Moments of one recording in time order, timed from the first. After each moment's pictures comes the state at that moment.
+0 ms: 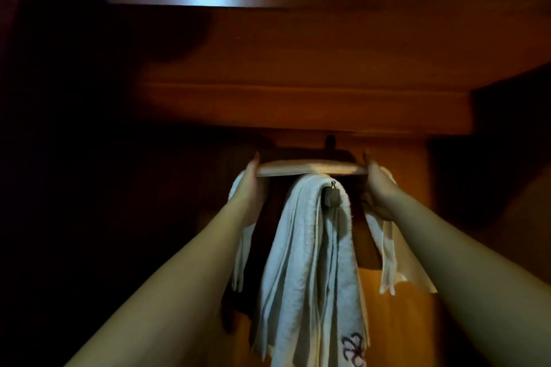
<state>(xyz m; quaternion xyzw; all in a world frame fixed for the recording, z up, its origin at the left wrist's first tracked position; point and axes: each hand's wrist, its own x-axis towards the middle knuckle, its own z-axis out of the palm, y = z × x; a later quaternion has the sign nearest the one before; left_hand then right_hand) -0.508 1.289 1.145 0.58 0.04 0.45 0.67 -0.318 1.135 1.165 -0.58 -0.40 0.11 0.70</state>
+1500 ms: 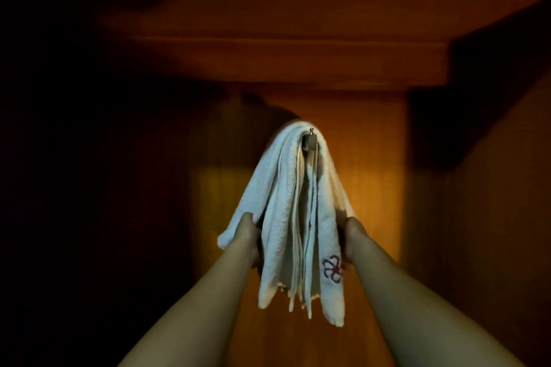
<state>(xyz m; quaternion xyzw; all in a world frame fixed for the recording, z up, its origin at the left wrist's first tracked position) -0.513 1.244 0.987 0.46 0.32 0.31 0.77 -0.317 1.140 0.972 -0.60 -0.15 0.30 0.73</state>
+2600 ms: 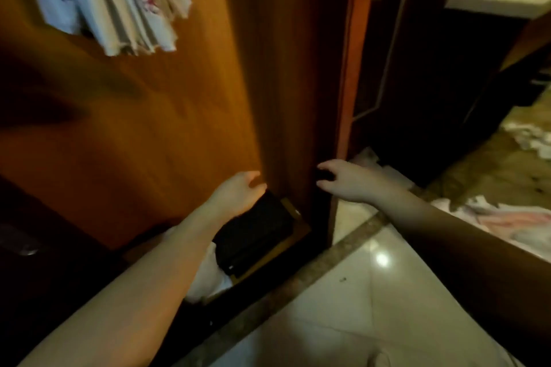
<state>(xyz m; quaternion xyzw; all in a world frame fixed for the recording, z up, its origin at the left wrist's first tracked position) -0.712 0.914 0.731 0.94 0.13 -0.10 0.30 -0.602 0.679 0.704 -0.93 -0.26 0.16 0.19</state>
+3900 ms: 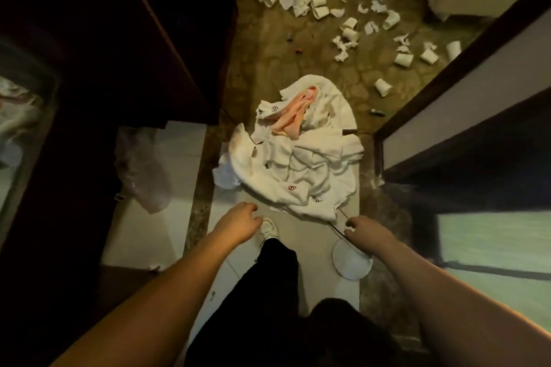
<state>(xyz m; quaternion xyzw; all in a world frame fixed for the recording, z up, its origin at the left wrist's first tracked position) -0.290 0.279 0.417 0.85 -0.21 -0.49 0.07 -0.486 0.045 0.381 -0.81 0.33 0.40 0.26</state>
